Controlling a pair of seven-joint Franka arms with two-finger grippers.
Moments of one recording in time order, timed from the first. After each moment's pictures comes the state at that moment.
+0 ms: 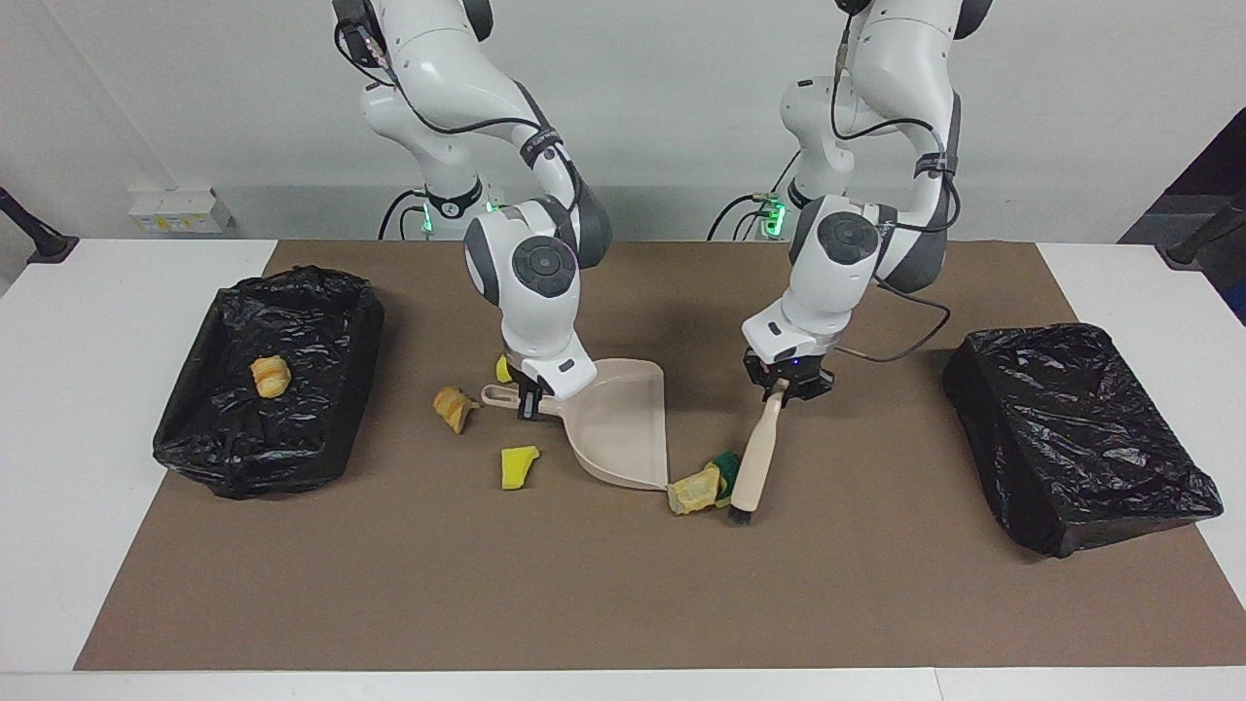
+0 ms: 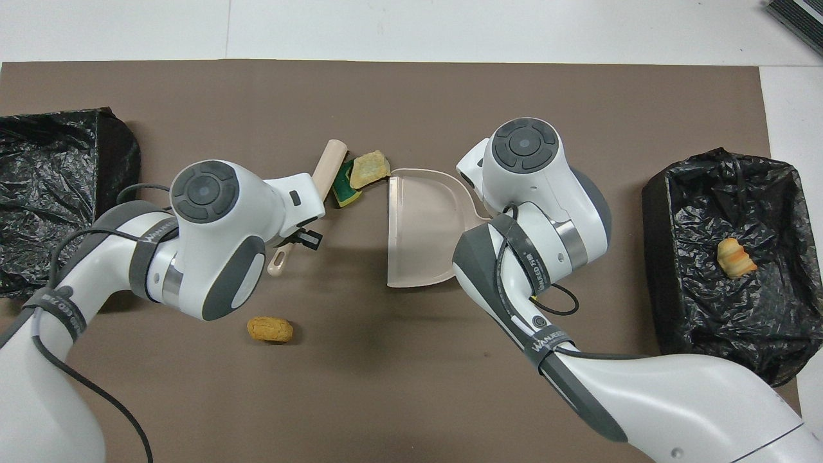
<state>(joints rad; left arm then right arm) -0.11 0.24 -0.36 -1.97 0.08 2.24 0.00 0.33 0.42 0.07 -1.65 -0.16 1.92 -1.04</state>
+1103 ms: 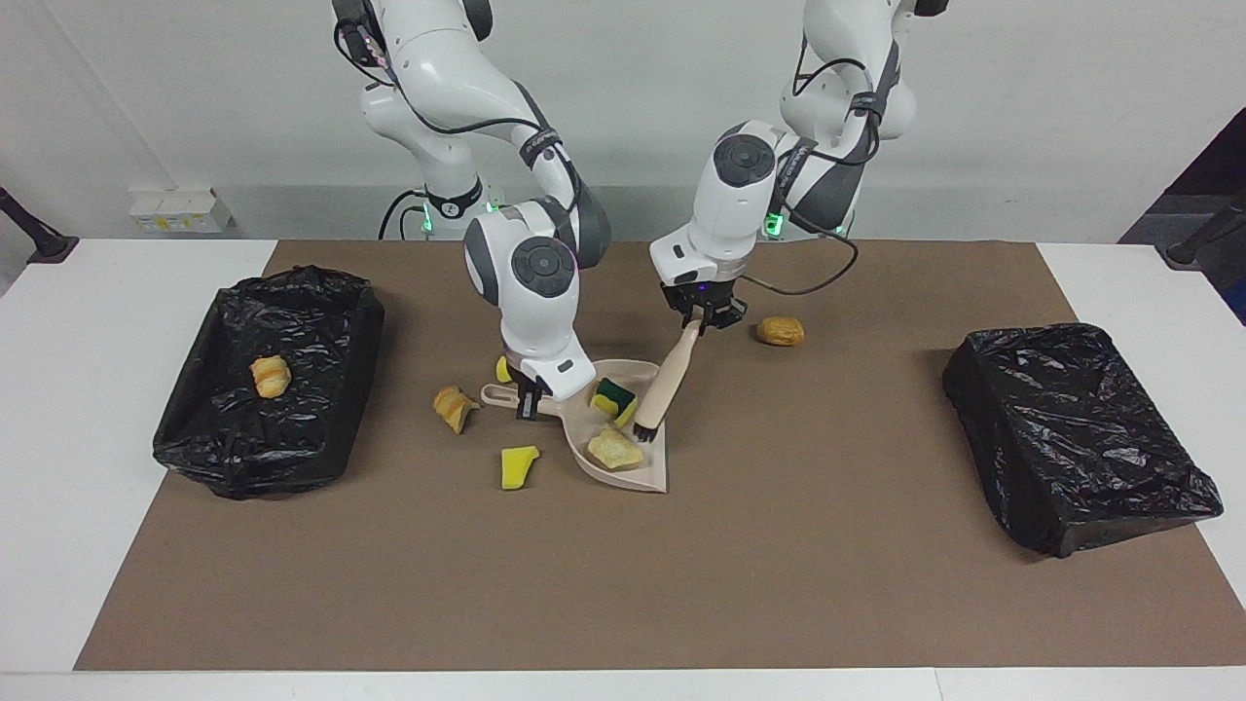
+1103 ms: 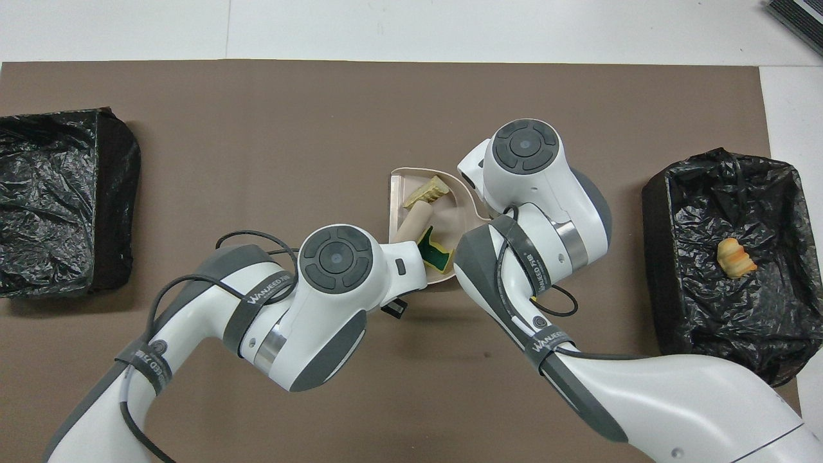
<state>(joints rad) -0.28 0.09 -0.35 -1.95 -0.06 2.01 -0.10 0.33 0.42 0.07 -1.66 -0.16 1.93 -1.03</state>
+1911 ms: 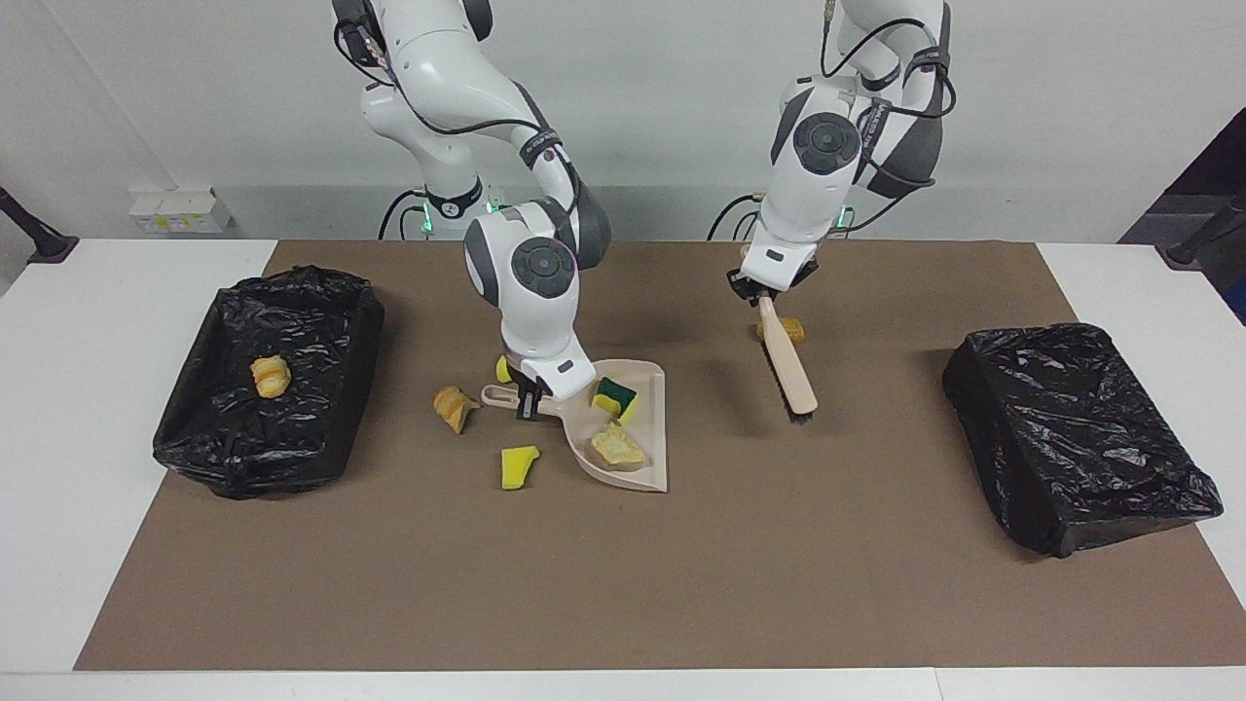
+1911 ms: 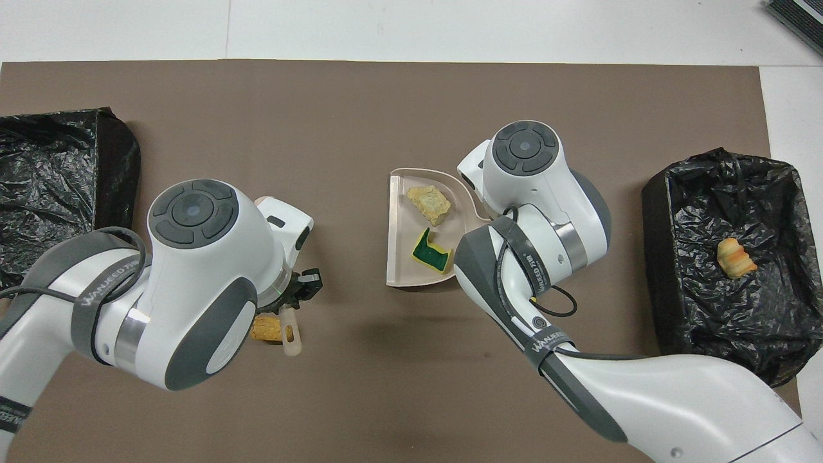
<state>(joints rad) -0.15 -0.01 -0.34 -1.97 -0.07 1.73 -0.78 0.33 0.42 0.07 -1.66 -0.16 1.94 -1.03</state>
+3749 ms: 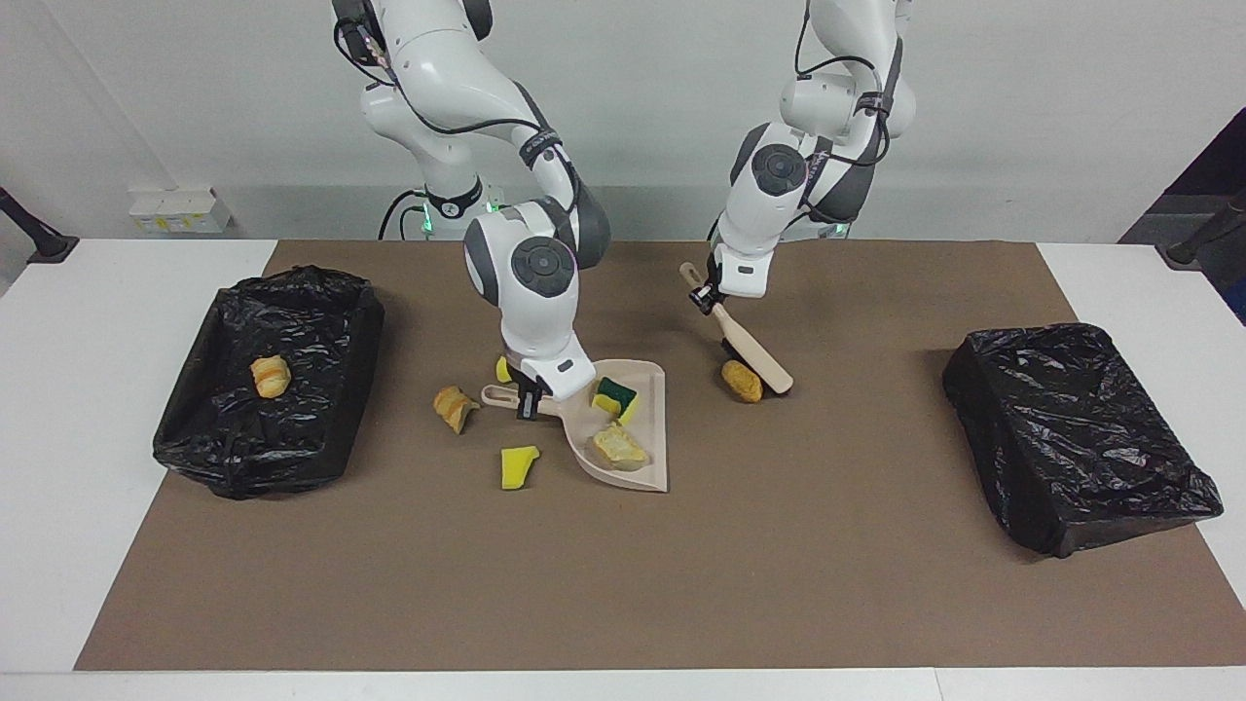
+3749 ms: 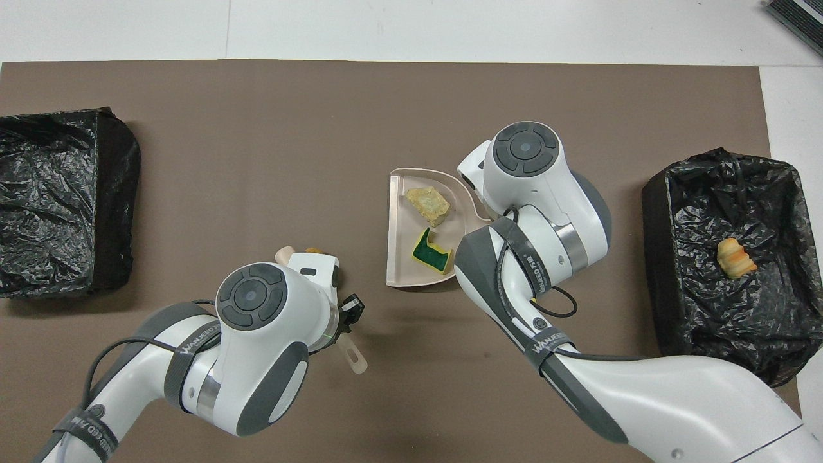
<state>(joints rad) -0.27 -0.03 -0.35 -2.25 -0.23 2.16 -1.02 0.33 0.41 0.07 -1.67 -0.16 1.94 -1.03</state>
